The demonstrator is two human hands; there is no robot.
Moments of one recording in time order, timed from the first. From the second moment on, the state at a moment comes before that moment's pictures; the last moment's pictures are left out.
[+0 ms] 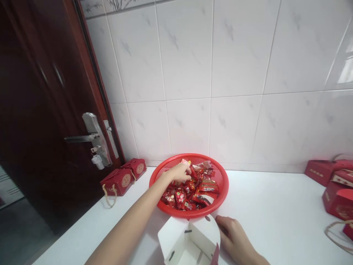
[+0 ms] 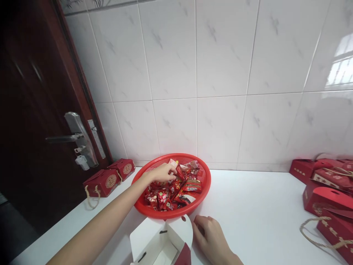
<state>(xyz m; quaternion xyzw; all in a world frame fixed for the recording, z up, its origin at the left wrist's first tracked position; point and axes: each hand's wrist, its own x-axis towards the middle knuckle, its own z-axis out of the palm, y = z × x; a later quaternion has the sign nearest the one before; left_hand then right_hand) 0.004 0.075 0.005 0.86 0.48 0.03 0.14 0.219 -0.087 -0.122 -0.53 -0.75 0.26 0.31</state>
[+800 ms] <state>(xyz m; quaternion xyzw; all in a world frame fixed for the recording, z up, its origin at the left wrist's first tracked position) 0.043 0.121 -0.008 0.87 0.49 0.02 0.07 0.220 -0.084 -0.123 -0.53 -0.75 0.26 0.31</state>
